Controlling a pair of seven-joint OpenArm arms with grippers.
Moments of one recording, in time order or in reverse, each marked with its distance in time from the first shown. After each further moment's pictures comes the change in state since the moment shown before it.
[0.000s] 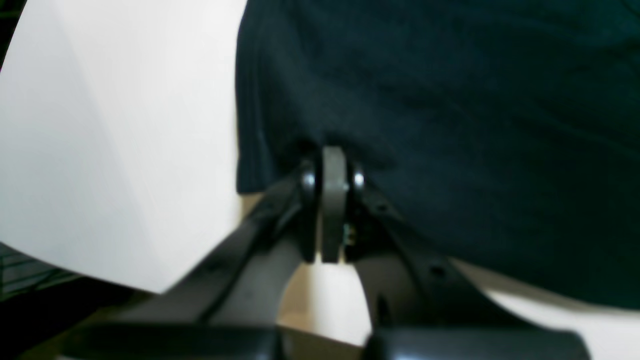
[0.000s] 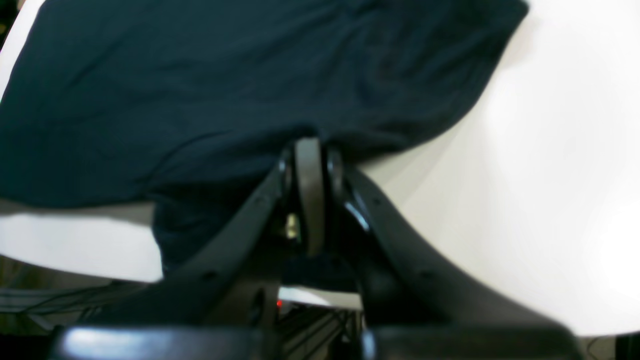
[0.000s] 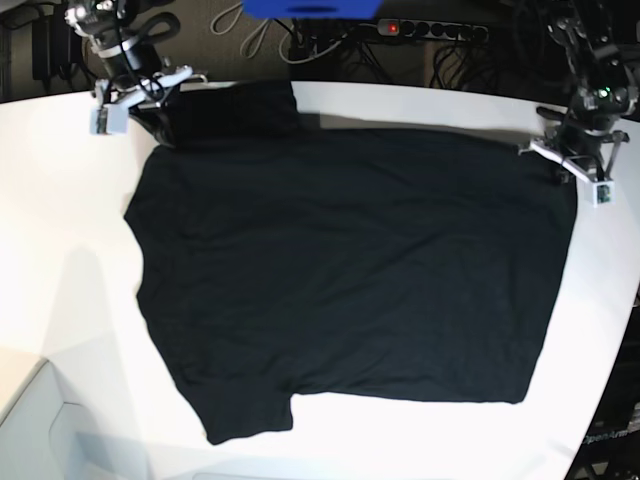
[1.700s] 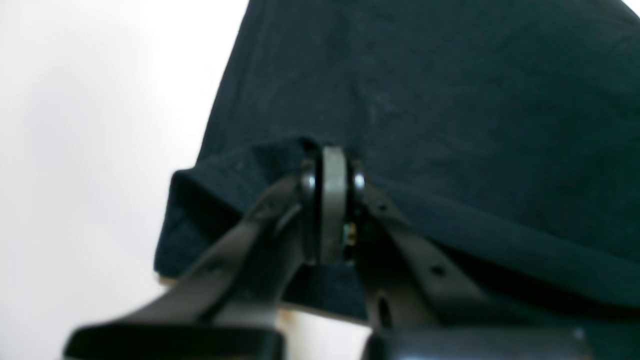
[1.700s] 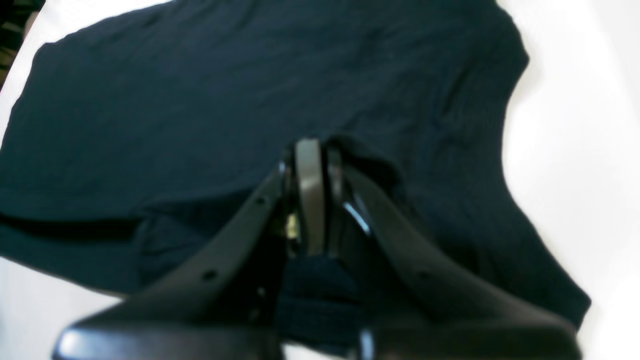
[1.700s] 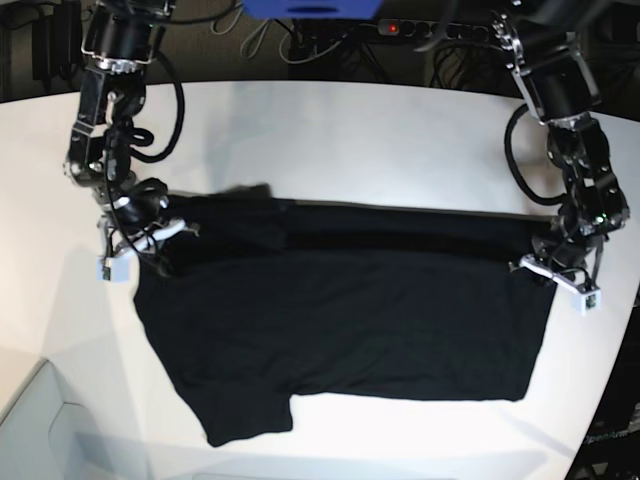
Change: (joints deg) left arm -29.1 -2.3 5.7 -27.0 0.7 0.4 -1.2; right arm 37.6 4.0 -0.3 -26.6 0.0 -0.2 -9.7
